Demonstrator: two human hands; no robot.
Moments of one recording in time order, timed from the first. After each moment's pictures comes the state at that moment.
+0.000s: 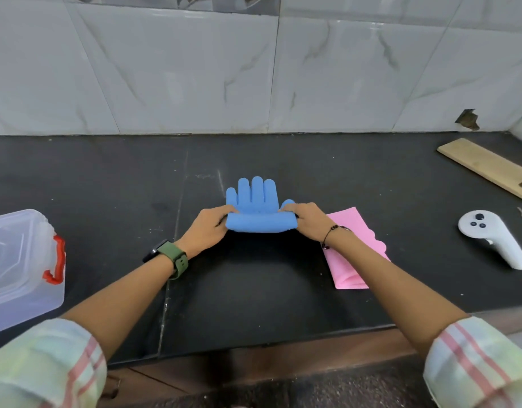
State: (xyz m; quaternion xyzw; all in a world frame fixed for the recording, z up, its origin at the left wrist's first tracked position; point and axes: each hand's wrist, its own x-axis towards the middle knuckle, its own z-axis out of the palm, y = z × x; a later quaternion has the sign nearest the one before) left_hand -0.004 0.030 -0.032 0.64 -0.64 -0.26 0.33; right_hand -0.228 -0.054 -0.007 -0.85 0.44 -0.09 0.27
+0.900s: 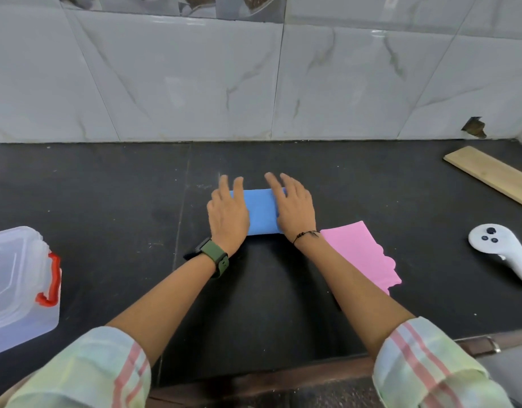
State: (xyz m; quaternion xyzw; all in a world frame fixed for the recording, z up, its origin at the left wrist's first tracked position) left_hand -0.044 -0.023 -0.020 0.80 -0.56 0.04 0.21; right_hand -0.168 -0.082 -0.023 -0.85 0.50 -0.17 -0.04
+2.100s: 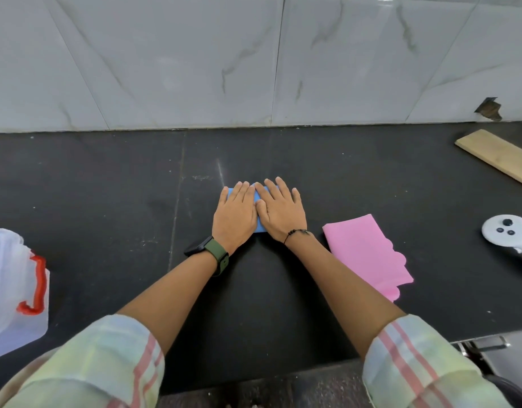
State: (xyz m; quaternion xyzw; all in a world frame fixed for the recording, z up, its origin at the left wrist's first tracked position) left_hand -0.033 -0.039 -0.058 0.71 -0.70 0.06 0.09; right_hand -0.149 -0.086 -0.057 -0.86 0.49 -0.13 0.08
